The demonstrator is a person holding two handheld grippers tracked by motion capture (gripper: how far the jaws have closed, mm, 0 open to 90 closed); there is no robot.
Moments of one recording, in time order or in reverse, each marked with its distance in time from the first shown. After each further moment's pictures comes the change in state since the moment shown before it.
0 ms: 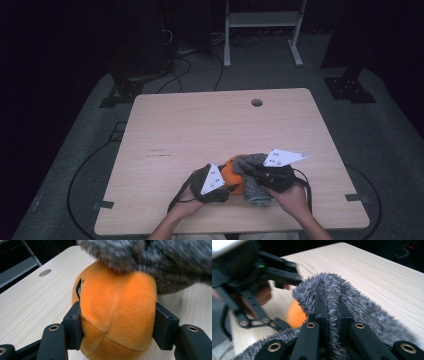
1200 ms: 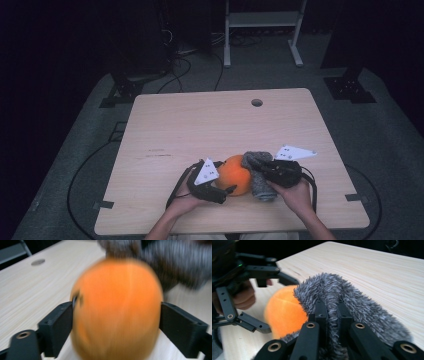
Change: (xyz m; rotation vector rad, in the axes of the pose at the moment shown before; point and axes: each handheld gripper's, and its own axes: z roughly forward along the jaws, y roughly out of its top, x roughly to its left) left arm 0.016 -0.002 -0.006 -0.027 -0.064 -0.161; right arm -0.025 -0.018 -0.003 -0.031 -0.025 0.151
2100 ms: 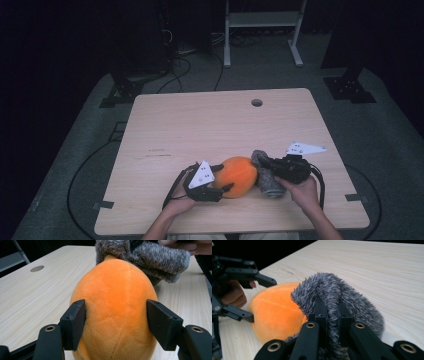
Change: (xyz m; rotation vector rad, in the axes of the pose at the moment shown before) left arm 0.003 -0.009 -0.007 -0.005 -0.021 0.066; right arm -0.034 -0.014 -0.007 0.005 0.016 0.104
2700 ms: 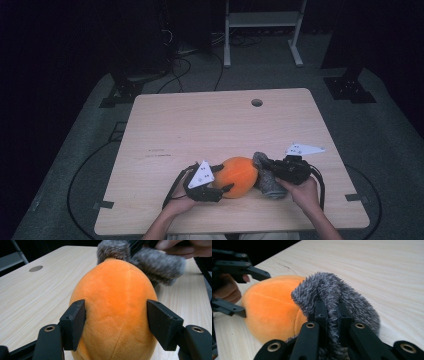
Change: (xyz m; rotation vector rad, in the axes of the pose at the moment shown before) left arm 0.001 -0.001 0.001 -0.008 -0.002 -0.012; right arm -0.003 -0.005 0.001 0.030 -0.015 0.011
